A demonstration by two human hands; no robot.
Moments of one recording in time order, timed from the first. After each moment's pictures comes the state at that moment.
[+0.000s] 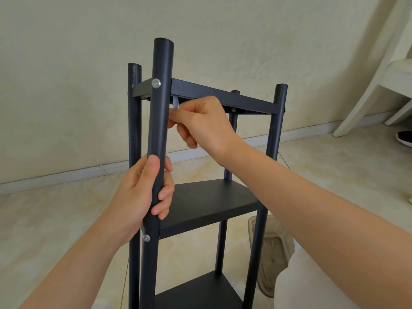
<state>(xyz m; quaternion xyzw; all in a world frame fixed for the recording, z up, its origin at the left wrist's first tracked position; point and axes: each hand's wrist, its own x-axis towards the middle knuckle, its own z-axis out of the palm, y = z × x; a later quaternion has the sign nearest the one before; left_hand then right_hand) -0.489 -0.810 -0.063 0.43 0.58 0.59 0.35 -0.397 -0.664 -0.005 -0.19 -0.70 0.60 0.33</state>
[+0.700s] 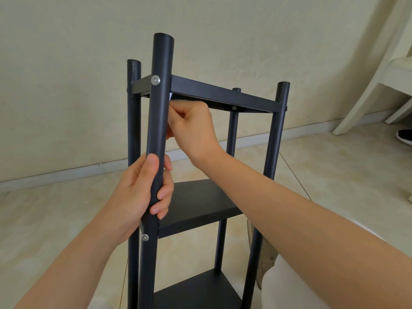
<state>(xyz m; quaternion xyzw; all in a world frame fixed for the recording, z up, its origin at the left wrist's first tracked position) -0.489 -0.810 -0.062 0.44 0.58 0.58 0.36 -0.428 -0.672 -0.028 -0.17 -0.66 0.59 0.43</state>
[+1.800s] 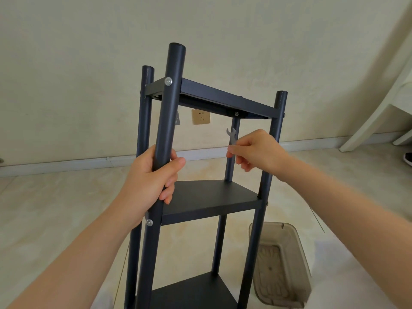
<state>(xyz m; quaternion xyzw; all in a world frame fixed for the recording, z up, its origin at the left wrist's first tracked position) -0.505 -0.806 -0.068 0.39 0.65 0.60 0.27 -0.352 -0.615 -0.050 -0.36 -0.80 0.45 0.17</state>
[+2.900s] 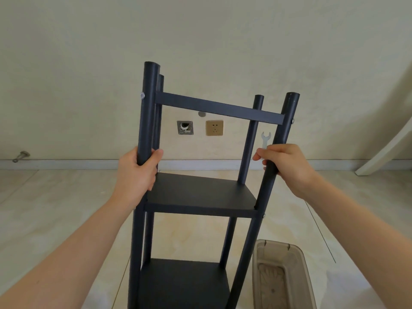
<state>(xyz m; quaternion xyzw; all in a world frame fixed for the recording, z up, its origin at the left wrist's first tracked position) -0.555 -0.801 -0.075 0.28 0.72 0.63 0.10 -0.336 -0.596 -0.049 -0.38 -0.70 0.54 0.27</state>
